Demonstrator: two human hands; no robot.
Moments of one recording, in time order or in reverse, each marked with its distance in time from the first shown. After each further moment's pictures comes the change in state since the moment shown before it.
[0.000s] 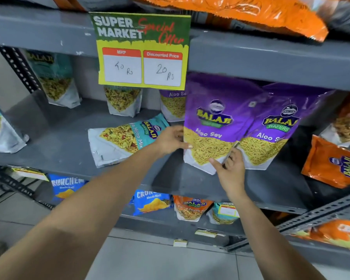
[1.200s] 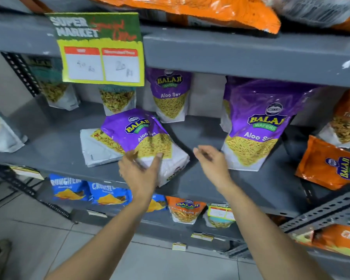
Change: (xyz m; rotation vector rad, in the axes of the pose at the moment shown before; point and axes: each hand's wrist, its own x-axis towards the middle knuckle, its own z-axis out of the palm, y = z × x) left_hand -0.093 -0.031 0.058 0.061 1.041 -0.023; right_hand 0.020 -0.013 0.002 -0.226 -0.228 0.113
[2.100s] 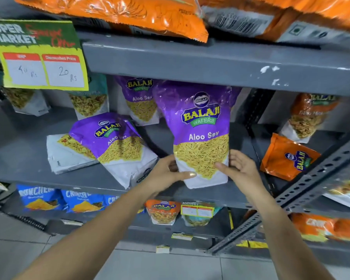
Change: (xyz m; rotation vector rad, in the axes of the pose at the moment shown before) left_hand -0.045 0.037 0.079 -0.287 -1.085 -0.072; right_hand -0.036 0.023 -0.154 0.182 -0.029 -0.012
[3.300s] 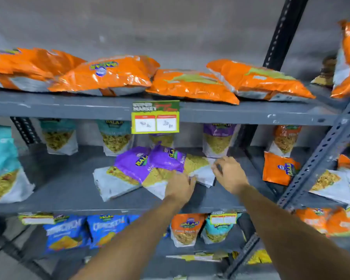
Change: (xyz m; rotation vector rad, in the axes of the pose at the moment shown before) left_hand -0.063 0.064 -0.054 0.978 0.191 0.008; right_hand -0.015 -0.087 0.112 -1.145 0.116 -0.167
